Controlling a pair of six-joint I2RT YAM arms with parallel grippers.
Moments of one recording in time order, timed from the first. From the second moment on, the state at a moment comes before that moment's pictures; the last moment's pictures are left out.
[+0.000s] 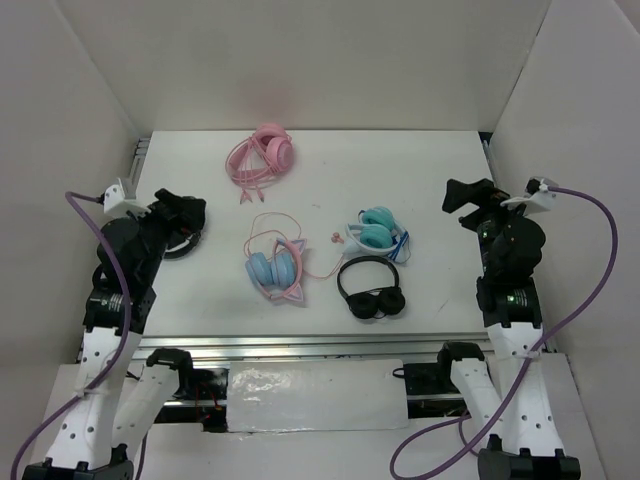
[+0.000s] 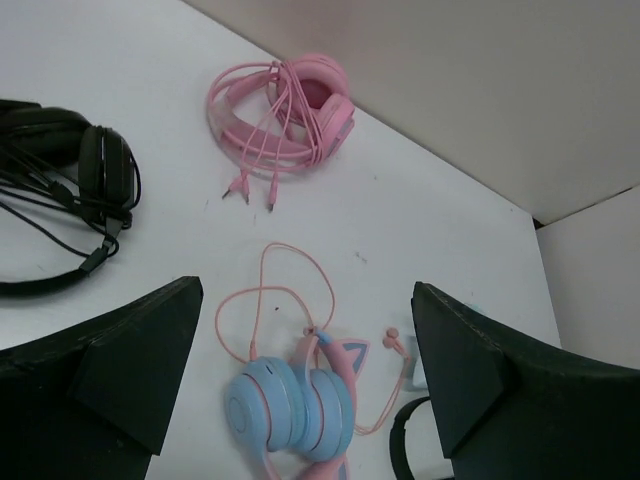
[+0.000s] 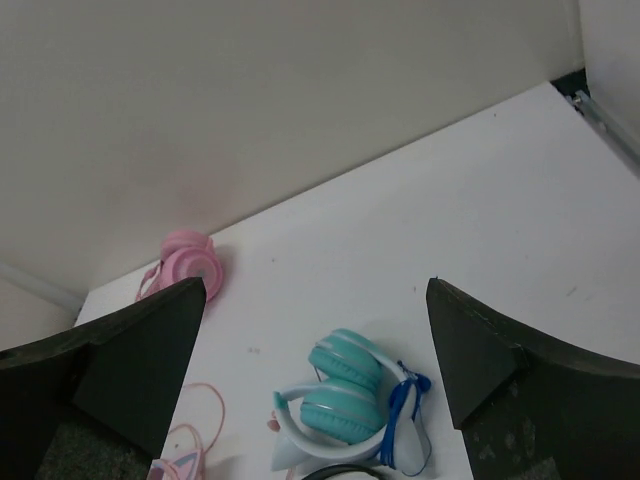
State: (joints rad) left arm -0.07 0.68 0.85 -0.33 -0.06 -0.62; right arm -0.06 0.64 0.81 -0.10 0.04 0.50
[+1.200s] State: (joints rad) left arm -0.77 1.07 0.67 -0.70 -0.43 -1.40; right arm -0.06 0.60 0.68 -0.18 0.05 0.59
